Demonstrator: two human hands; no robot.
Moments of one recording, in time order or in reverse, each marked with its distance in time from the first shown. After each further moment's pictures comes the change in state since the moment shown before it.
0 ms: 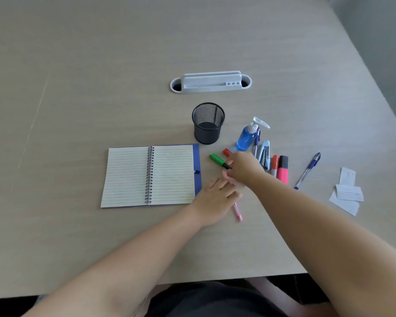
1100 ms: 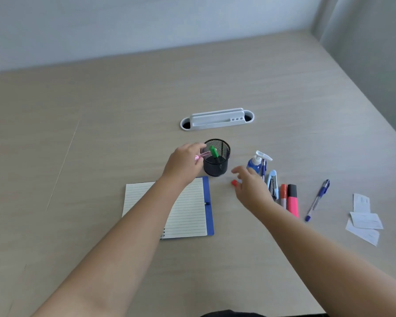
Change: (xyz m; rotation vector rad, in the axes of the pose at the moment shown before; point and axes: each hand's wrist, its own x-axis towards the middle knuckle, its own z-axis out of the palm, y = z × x) left_hand 0.050 -0.116 -0.136 -0.374 0.208 -0.620; right_hand -0.024 -0.007 -0.012 0.268 0.344 -0.078
